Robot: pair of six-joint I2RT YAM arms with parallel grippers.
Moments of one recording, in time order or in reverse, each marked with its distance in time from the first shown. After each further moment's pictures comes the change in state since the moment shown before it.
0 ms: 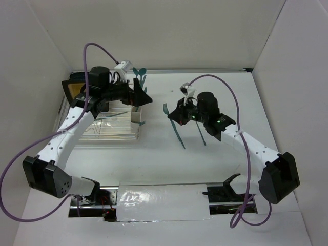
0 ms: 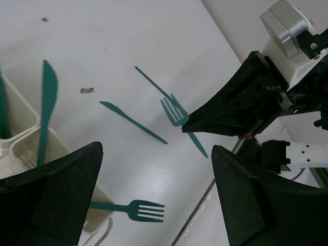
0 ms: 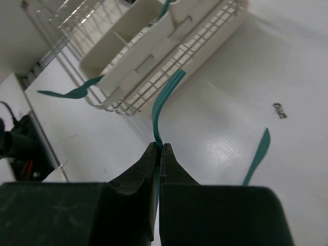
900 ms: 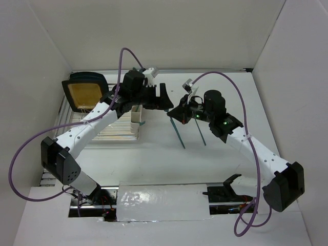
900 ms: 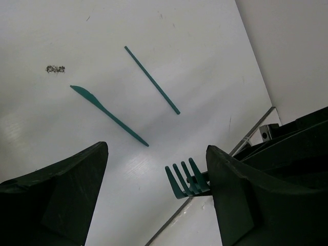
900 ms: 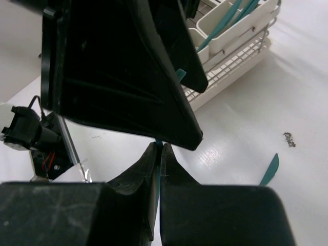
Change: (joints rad) left arm -0.303 0.192 0.129 -0.046 -0.315 -0.178; right arm 0.000 -0.091 0.040 -0.005 -0.132 -0.026
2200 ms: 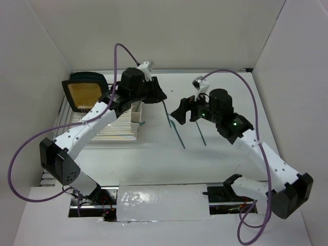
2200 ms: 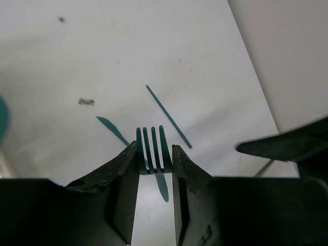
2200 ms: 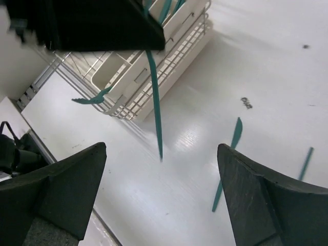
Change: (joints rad) left arm -0.021 -0.002 0.003 0.068 -0.167 -0.061; right arm 0.001 -0.050 0.102 -0.255 0.240 0.034
